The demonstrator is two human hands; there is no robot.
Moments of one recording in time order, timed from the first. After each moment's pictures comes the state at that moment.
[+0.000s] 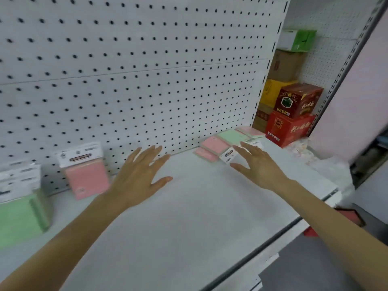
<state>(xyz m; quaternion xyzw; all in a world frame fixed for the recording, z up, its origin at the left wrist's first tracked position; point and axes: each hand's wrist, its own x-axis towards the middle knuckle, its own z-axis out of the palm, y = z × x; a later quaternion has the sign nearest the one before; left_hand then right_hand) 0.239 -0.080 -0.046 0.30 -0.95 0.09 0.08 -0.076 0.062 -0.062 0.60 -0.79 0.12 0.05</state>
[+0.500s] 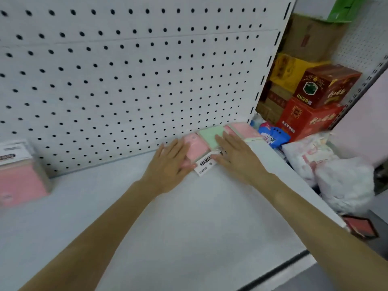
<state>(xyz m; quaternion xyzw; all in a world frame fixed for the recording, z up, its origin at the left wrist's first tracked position) 0.056 -0.096 -0.108 0.35 -0.93 -0.04 0.08 -0.166 -0.016 -0.099 0.65 -0.74 0.13 -0.05</state>
